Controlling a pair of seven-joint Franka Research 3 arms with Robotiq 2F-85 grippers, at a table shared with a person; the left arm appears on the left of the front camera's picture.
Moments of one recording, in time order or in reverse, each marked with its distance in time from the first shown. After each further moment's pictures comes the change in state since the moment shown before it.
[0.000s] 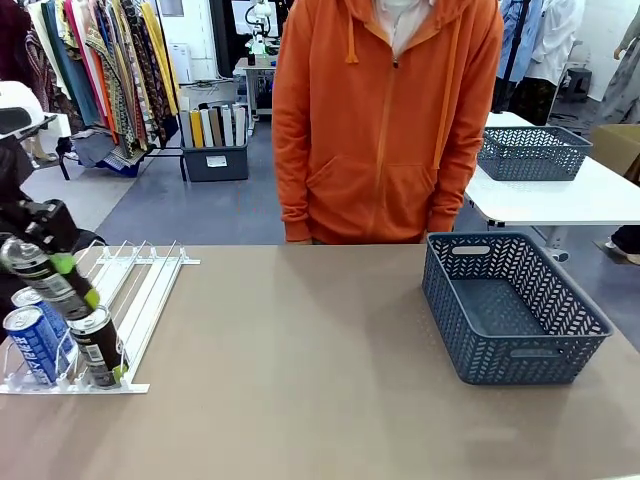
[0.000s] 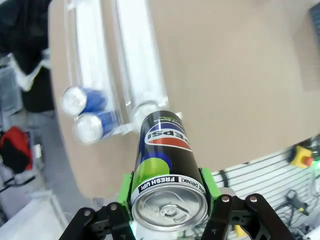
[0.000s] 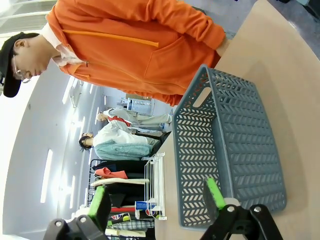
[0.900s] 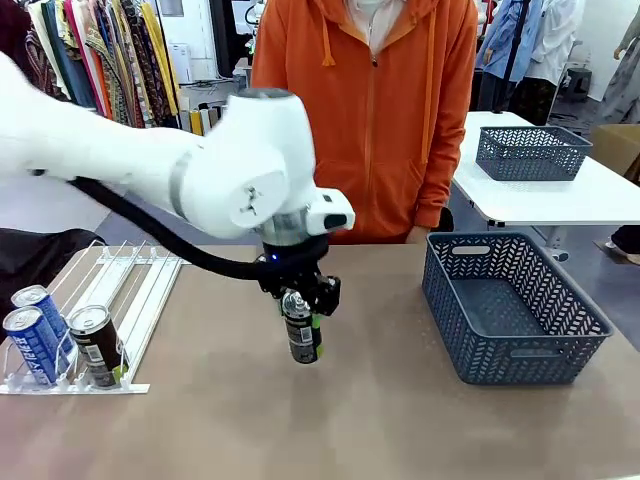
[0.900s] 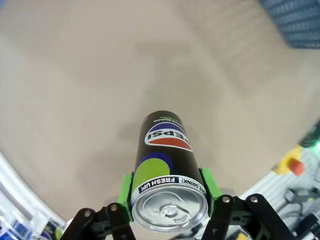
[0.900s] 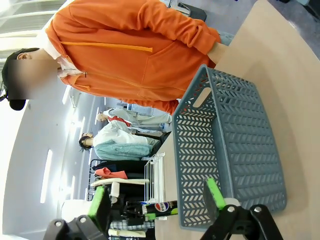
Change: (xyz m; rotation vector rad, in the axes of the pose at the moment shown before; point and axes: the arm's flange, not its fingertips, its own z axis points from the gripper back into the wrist) left arm 0.095 -0.278 -0.211 -0.034 0.191 -0.437; right arm 0.000 0.000 0.000 0.000 -0.001 0.000
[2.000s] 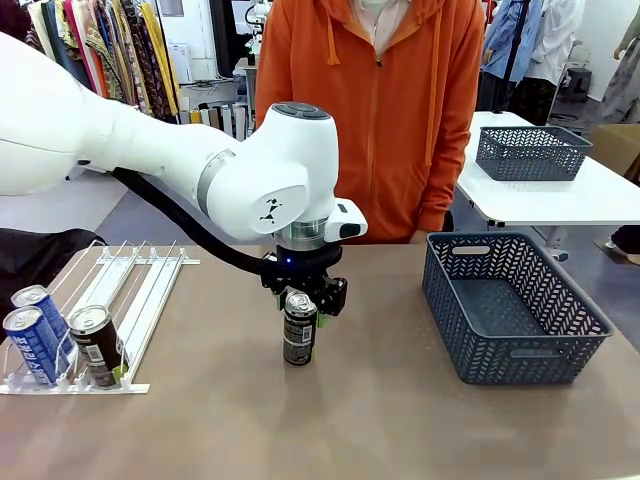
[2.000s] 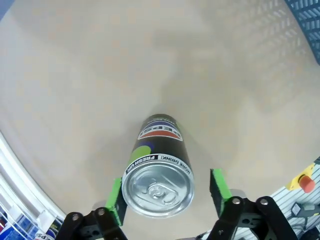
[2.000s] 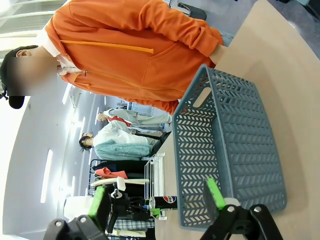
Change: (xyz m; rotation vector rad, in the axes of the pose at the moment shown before) left arm 0.018 -0.004 -0.010 0.070 0.018 0.042; right arm 0.000 0.000 0.000 0.000 0.000 0.000
